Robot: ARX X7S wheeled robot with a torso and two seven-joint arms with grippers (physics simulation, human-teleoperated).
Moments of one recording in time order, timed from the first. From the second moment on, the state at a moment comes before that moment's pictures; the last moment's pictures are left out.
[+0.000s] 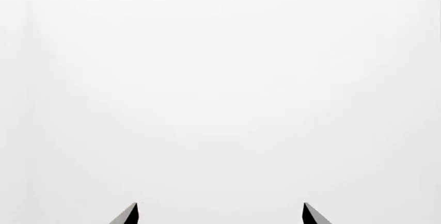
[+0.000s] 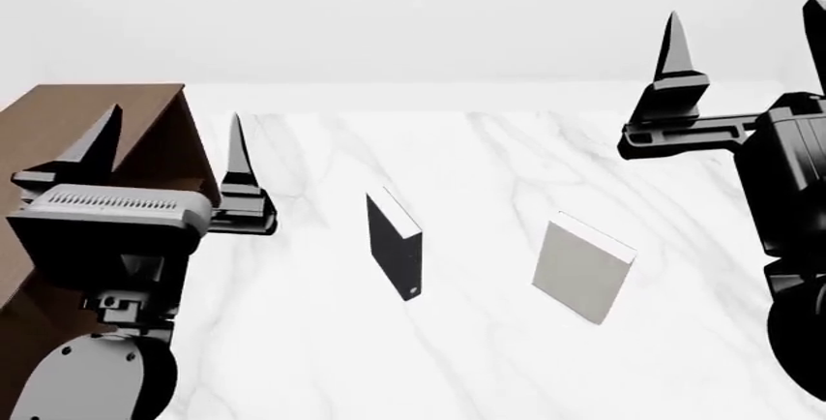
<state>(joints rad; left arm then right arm) -0.31 -0.26 0.00 0.53 -0.15 -0.33 -0.07 1.42 1.23 -1.34 -0.62 1.13 -0.02 0.98</state>
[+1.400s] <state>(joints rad) -0.57 -0.32 -0.02 0.73 -0.26 -0.62 -0.12 1.38 1.24 -1.32 -0.67 1.06 -0.07 0.97</state>
